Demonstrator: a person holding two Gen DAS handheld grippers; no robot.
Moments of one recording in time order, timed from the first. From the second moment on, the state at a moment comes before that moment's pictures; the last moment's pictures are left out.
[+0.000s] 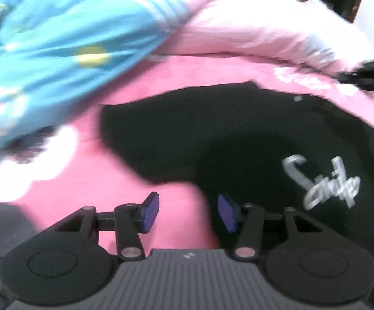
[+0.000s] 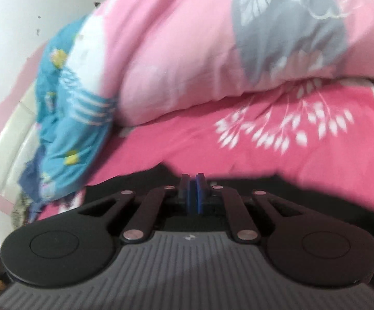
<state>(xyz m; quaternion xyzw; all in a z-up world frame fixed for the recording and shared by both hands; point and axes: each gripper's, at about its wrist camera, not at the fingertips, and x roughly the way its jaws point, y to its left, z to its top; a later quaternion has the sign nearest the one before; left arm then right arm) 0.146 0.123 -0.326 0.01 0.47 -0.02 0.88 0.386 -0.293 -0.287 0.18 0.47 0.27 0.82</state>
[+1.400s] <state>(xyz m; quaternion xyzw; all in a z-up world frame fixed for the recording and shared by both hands) 0.244 0.222 -0.388 0.00 0.50 0.04 0.87 0.231 0.045 -0.356 -0.01 0.43 0.35 0.83</state>
